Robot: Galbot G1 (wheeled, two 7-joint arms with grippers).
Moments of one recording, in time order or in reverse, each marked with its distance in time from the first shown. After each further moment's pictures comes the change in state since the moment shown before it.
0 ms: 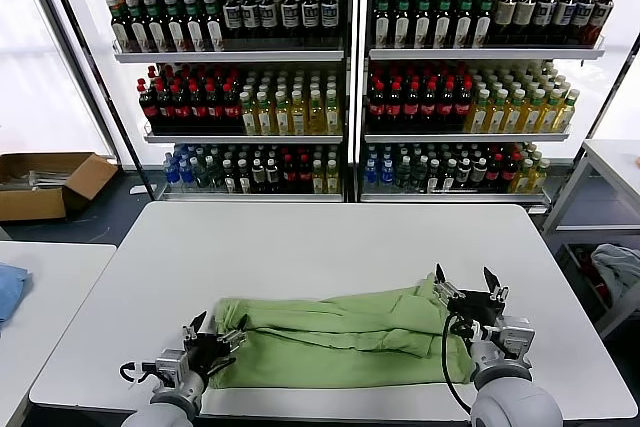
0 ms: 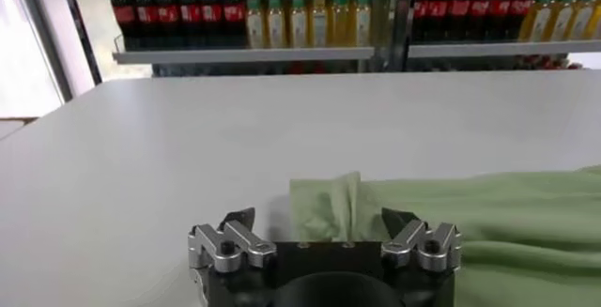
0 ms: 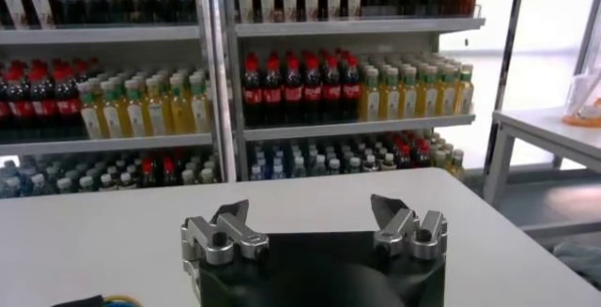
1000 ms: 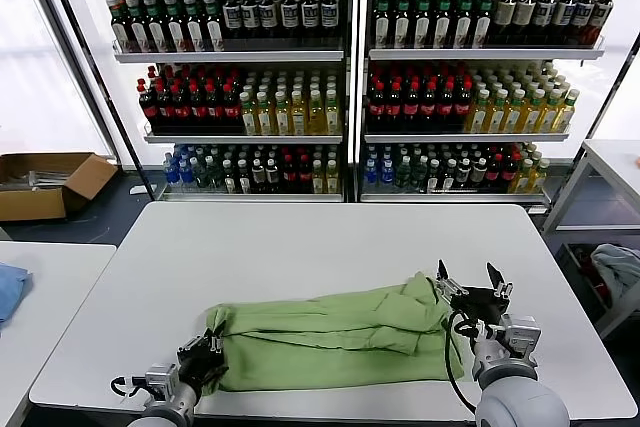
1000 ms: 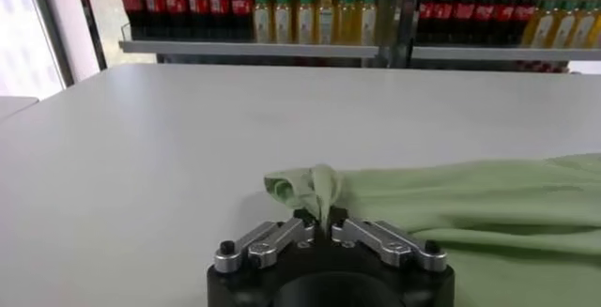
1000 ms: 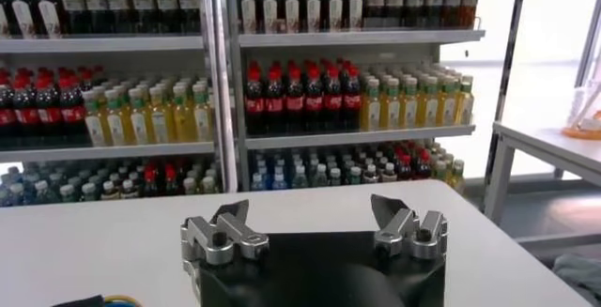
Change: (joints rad) left arm 0.043 0.007 -0.051 -0.002 -0.015 -0.066 0.042; right arm 0.021 -0.027 0.002 0.012 0.015 -0.013 0.019
